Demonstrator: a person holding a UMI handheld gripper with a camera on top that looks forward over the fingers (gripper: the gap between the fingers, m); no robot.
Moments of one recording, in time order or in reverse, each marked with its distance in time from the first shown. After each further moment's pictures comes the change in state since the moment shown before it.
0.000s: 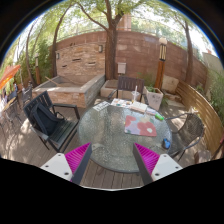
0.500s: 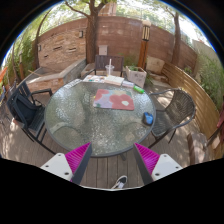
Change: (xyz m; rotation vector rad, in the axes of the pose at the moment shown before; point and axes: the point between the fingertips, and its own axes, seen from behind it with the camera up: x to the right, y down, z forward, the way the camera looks) arm 0.151 0.131 0.068 -0.170 0.145 0.083
